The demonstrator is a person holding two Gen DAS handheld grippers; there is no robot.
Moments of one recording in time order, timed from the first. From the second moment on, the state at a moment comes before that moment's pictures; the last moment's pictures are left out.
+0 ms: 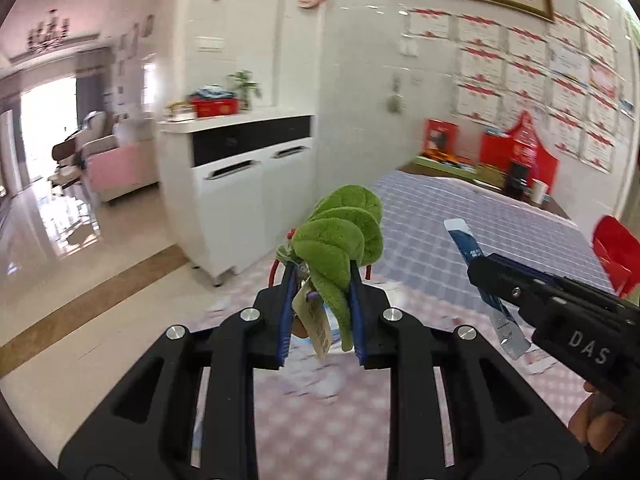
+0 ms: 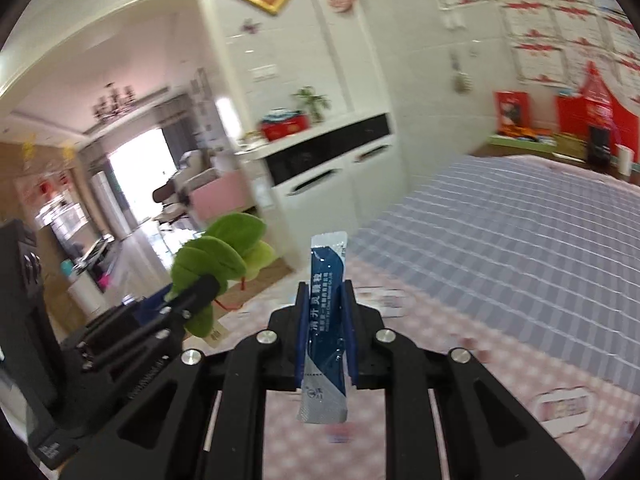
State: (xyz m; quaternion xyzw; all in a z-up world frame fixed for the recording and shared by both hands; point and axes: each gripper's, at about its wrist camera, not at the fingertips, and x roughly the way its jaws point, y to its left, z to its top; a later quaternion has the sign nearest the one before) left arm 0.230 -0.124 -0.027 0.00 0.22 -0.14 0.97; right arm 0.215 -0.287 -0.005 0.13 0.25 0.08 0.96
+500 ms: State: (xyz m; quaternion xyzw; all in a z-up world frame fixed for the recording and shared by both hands) left arm 0.221 0.075 -0.055 -0.05 0.24 0.02 0.97; right arm 0.254 -0.066 -0.022 0.07 0.29 0.25 0.92
